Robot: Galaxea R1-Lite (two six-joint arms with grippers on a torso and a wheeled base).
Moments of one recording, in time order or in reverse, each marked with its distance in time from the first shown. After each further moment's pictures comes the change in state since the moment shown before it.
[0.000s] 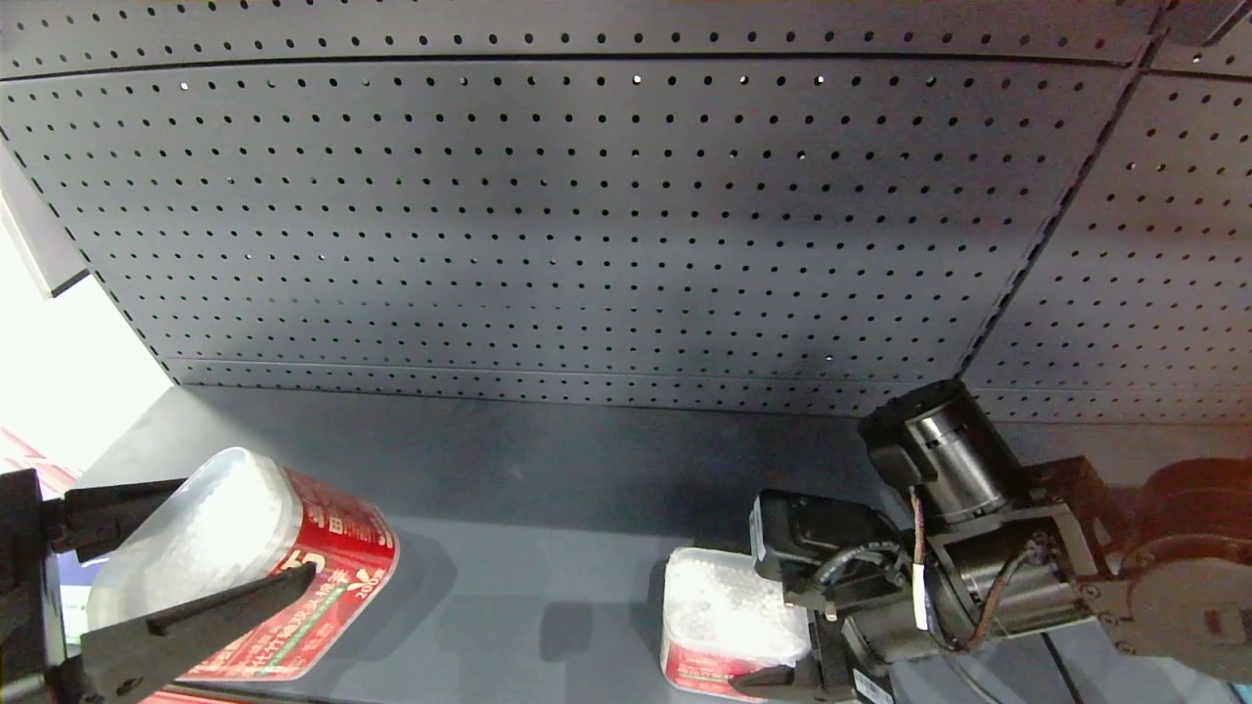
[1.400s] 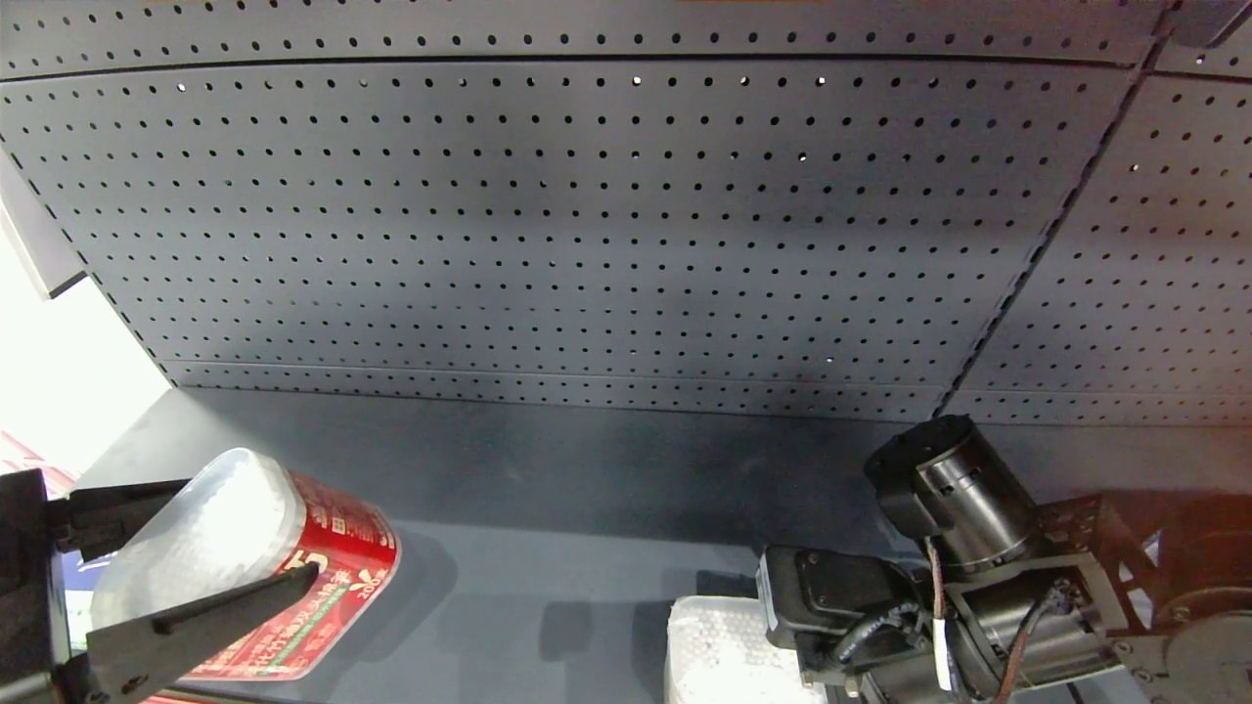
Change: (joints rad) left arm 0.000 0.005 0.000 0.000 -0.001 0.000; right arm 0.045 -0.030 0.066 0.001 -0.028 -0.034
